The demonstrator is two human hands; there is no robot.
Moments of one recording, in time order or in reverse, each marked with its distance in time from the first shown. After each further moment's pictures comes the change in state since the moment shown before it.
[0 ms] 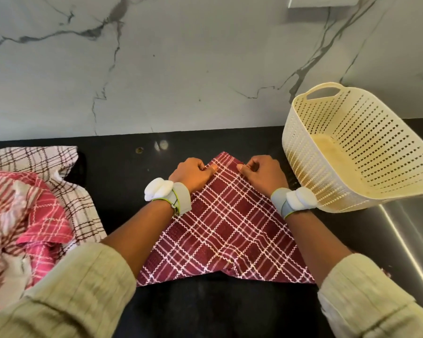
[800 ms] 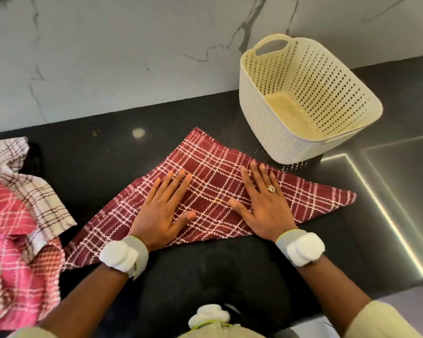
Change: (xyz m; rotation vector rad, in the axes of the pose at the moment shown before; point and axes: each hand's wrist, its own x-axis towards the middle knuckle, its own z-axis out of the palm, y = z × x) left_hand -0.122 -0.071 0.053 0.517 -0.067 0.663; right_hand -0.161 0.097 -0.002 -0.515 -0.103 -0.166
